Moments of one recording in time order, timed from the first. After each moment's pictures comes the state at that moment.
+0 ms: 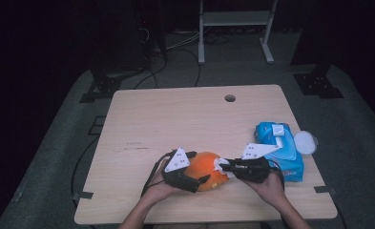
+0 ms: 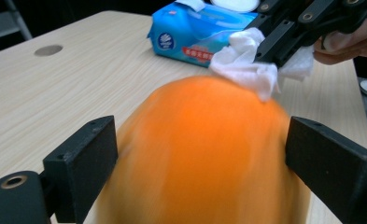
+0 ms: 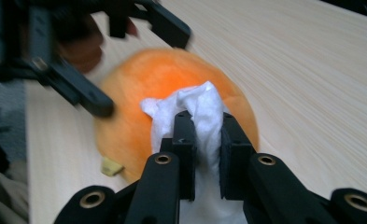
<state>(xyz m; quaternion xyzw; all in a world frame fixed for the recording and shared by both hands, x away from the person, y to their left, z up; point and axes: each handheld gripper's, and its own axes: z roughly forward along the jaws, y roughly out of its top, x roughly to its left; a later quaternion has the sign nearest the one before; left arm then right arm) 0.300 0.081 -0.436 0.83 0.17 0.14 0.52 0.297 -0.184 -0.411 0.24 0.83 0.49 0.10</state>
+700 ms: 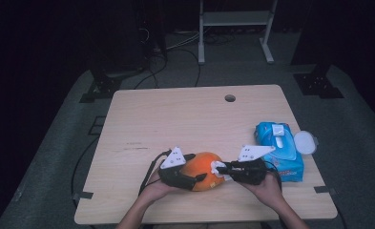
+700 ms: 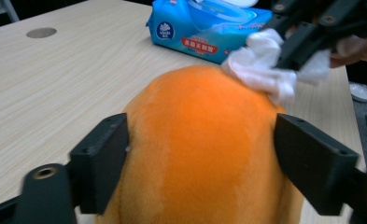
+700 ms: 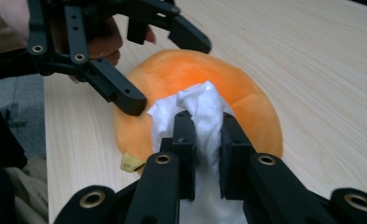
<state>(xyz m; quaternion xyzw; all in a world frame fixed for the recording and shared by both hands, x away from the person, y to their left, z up) 0.306 0.094 -0.437 0.82 0.20 0.11 0.52 0.299 -0.182 -0.417 0.23 0.84 0.49 0.08</state>
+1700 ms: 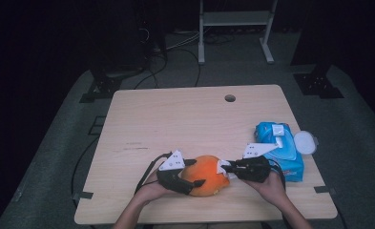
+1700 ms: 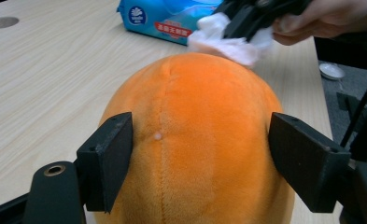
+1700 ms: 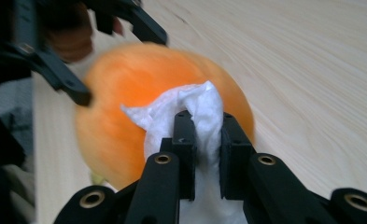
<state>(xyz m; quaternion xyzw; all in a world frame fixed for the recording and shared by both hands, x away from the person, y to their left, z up) 0.301 0.099 -0.437 0.84 0.15 0.07 0.51 0.308 -0.195 -0.428 0.26 0.84 0.47 0.07</state>
